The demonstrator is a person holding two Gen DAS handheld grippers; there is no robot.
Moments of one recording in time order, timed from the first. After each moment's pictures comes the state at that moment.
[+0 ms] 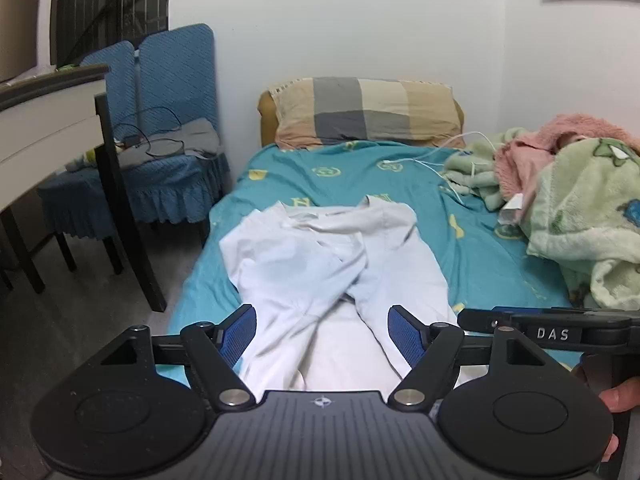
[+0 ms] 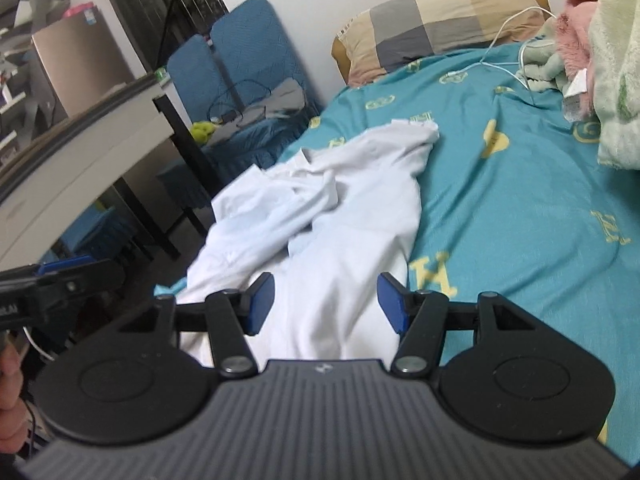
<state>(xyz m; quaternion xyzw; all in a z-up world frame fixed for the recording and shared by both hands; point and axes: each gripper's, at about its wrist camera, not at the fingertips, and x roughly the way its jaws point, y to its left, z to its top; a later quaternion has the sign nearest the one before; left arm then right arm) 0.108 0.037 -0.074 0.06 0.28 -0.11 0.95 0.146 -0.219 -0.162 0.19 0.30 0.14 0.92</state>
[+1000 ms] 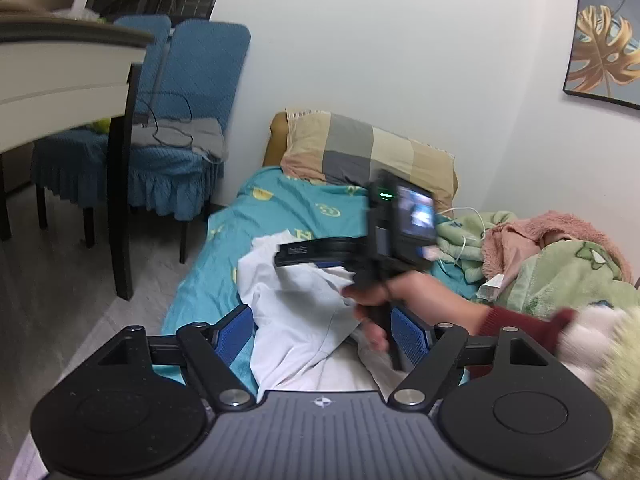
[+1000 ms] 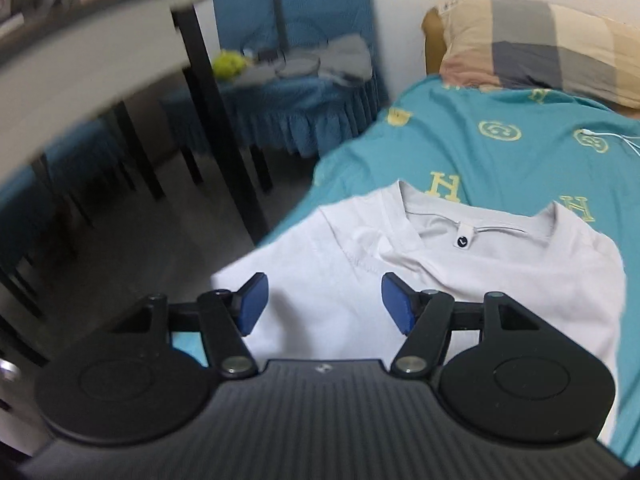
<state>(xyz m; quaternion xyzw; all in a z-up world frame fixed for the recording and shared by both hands) 0.112 0.132 -0.054 -0.10 0.26 -0.15 0.95 0.388 -0.053 -0.159 0.02 0.35 0.19 0.92</state>
